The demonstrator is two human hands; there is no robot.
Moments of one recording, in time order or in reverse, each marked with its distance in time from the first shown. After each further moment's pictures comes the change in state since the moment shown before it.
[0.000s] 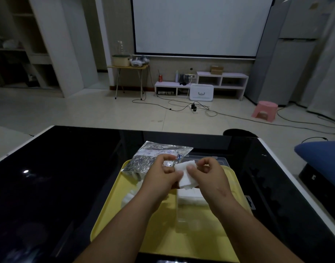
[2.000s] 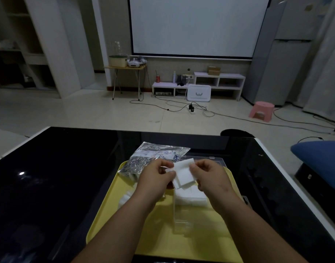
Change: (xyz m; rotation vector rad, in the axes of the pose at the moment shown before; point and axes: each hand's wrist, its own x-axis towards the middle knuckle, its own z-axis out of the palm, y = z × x) left_hand 0.000 0.004 0.001 0.169 0.118 -0.009; right_hand 0.011 0.004 -0.012 -0.054 -0.055 0.000
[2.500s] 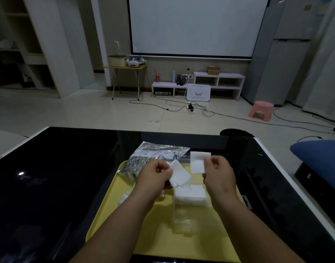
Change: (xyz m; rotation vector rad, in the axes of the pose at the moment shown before) left_hand 0.010 -0.010 -0.002 -0.101 -0.002 -0.027; right_hand 0.006 0.005 0.001 -0.005 0.312 -0.027
